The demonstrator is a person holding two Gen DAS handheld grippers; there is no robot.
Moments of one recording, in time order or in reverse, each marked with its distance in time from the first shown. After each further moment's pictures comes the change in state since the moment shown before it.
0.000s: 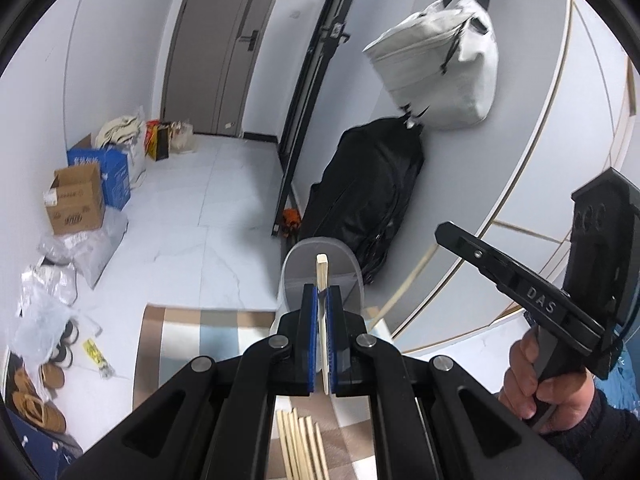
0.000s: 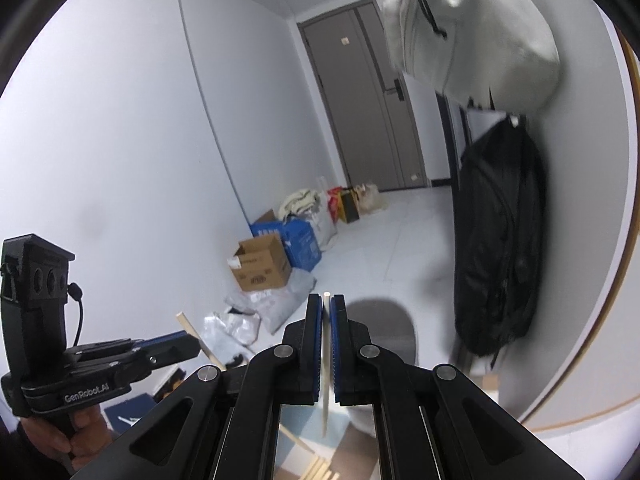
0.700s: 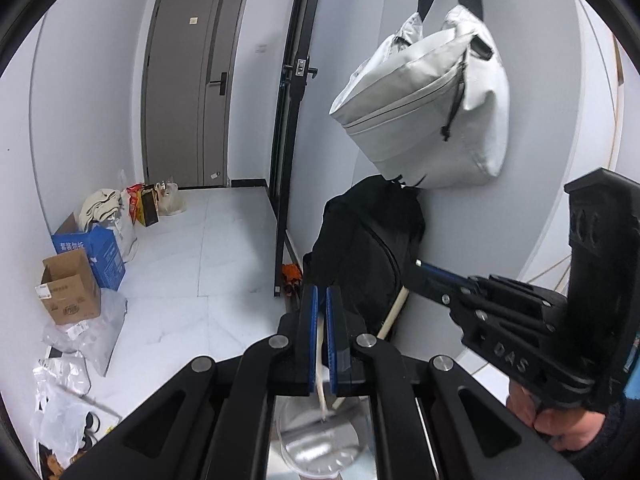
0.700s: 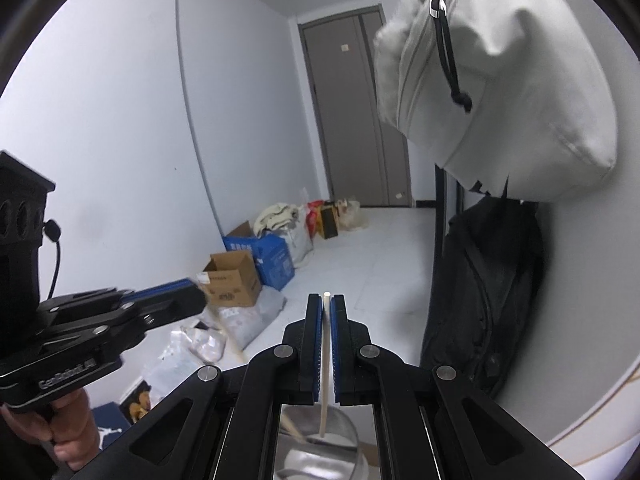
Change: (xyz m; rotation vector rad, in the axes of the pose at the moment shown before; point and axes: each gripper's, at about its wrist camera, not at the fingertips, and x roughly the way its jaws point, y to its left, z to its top) left arm 0.054 -0.022 0.095 0.158 -0.098 0.022; right arm 0.063 -0.030 0.092 -0.084 0.021 -0.078
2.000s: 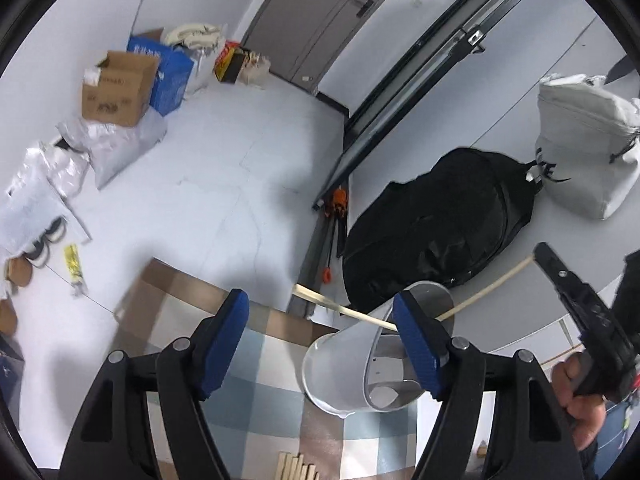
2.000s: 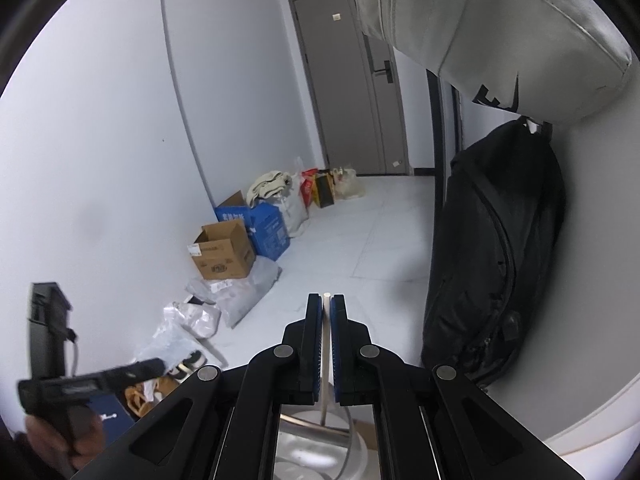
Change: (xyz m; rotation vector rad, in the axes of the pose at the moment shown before) left arm 0.036 0.112 -0.128 -0.590 0.216 0.057; right arm 0.045 -0.013 -0.044 0.022 0.094 -0.006
